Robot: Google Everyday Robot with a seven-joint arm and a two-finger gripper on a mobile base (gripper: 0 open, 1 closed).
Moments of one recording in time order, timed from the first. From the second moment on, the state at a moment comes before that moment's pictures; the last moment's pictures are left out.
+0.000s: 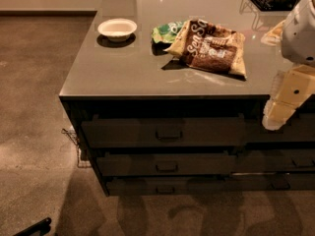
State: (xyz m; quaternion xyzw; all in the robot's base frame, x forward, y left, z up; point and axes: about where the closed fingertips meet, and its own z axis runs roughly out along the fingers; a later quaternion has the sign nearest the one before) arm 0.438 -0.214 0.985 -0.60 0.78 -0.04 0.17
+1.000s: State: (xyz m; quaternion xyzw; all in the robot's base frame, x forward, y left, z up) arm 0.432 -0.216 0.917 -0.61 0.78 0.01 0.15
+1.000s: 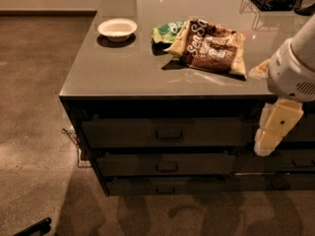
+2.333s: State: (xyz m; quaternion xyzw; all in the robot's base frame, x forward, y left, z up) arm 0.431 -0.215 0.844 -0.65 0.75 0.05 0.12
